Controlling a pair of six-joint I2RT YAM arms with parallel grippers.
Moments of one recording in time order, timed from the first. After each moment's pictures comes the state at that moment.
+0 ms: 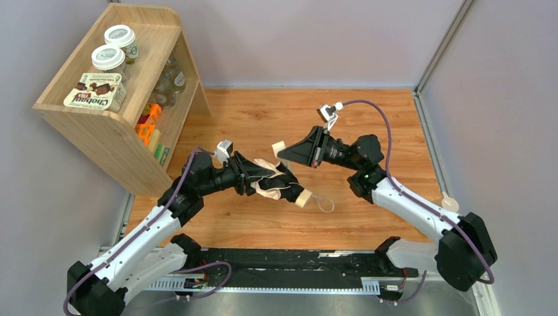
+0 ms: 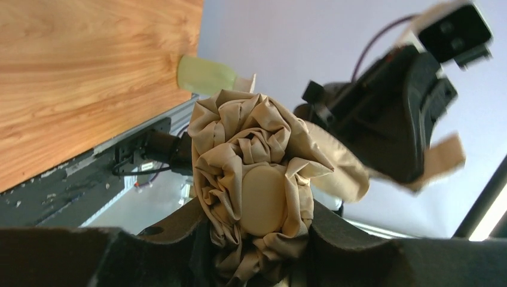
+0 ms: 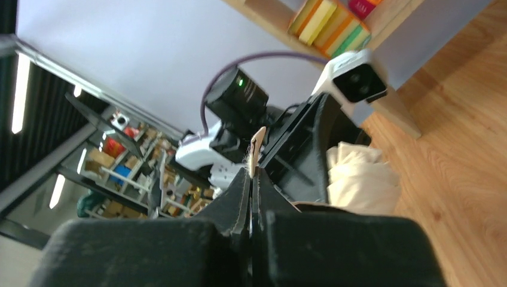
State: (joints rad) left arm -0.59 0.80 0.60 -0.01 0.51 -1.57; right arm 0.60 1.23 0.78 0.84 -0.70 1.30
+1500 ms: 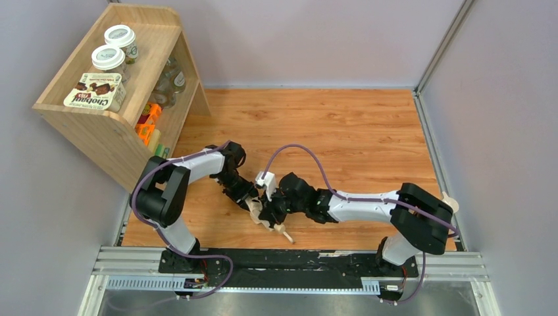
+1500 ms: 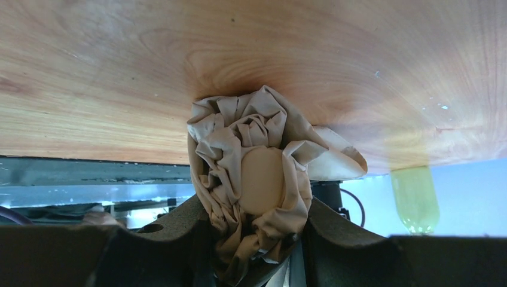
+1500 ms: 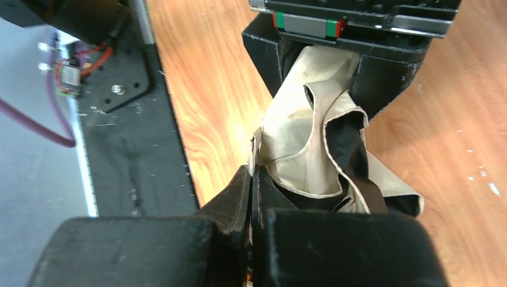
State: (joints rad) left arm -0.42 1.68 0.91 -0.84 0.50 -1.22; right arm 1.09 1.54 0.77 0.23 -0.34 0.25
